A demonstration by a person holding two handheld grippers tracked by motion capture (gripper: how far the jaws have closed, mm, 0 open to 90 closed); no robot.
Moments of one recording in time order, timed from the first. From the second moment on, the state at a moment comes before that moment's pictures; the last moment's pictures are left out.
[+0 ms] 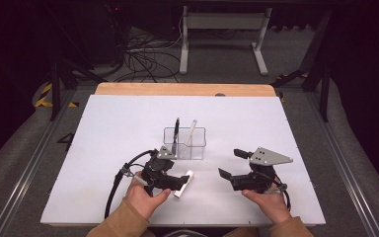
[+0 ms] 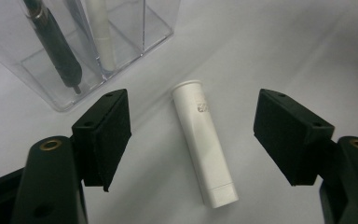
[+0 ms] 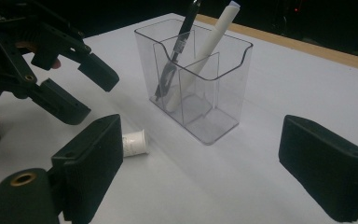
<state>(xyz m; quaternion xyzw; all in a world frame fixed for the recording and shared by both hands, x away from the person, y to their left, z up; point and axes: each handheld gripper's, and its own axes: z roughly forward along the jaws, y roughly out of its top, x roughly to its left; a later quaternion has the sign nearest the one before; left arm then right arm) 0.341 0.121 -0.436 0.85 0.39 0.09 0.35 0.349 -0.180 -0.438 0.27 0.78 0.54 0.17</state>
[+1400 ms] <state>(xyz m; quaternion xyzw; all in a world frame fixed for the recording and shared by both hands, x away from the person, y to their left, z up) 0.350 0.084 -0.465 0.89 0.40 0.07 0.21 0.351 -0.175 -0.443 0.26 0.79 0.53 0.17</state>
